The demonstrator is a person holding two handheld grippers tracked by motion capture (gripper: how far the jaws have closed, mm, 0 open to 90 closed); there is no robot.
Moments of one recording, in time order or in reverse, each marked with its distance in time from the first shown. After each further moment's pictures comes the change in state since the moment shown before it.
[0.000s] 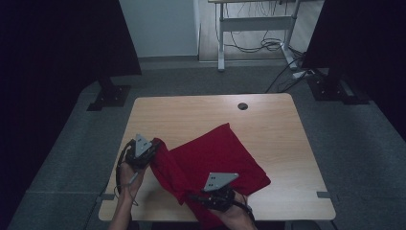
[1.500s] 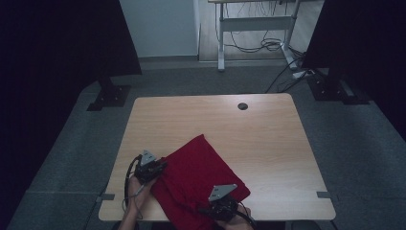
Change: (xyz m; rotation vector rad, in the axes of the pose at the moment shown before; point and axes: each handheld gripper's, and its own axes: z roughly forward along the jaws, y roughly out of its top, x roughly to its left) left arm -0.017 -0.121 0.019 0.187 -0.132 -0.149; right arm -0.007 -0.088 0.041 0.211 0.036 0.143
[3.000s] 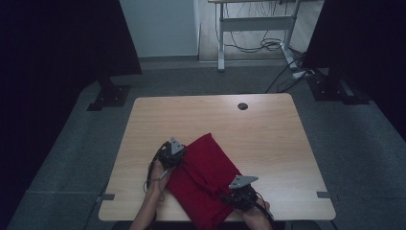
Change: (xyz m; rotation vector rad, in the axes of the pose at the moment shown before) left arm -0.031 0.043 0.065 0.039 0.051 0.186; right arm -0.039 -0.020 -0.037 0.007 -0.187 0.087
